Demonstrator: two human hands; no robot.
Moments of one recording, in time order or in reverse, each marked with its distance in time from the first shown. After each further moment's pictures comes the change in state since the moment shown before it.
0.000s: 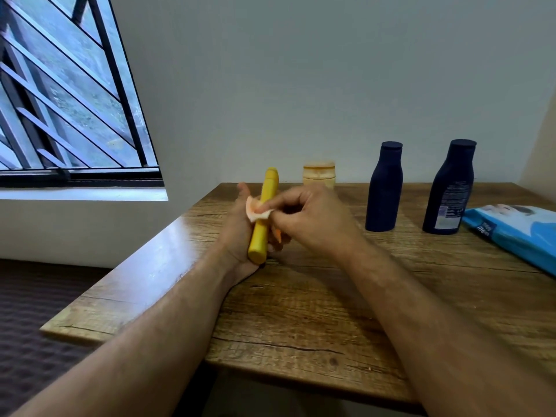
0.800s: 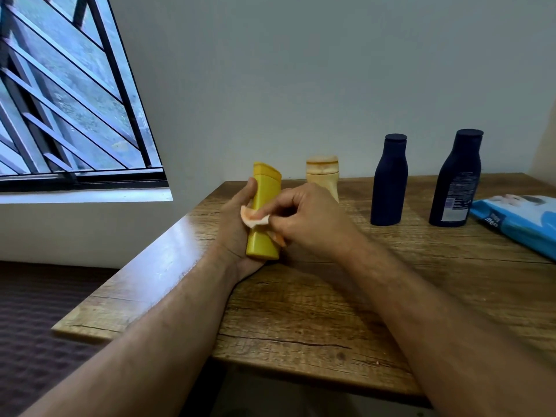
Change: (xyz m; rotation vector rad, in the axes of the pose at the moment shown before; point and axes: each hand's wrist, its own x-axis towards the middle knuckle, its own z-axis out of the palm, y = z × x) left_hand -0.003 0.003 -0.003 -0.196 -0.080 -0.041; right_hand 0.005 0.008 0.009 -0.130 -0.008 -0.048
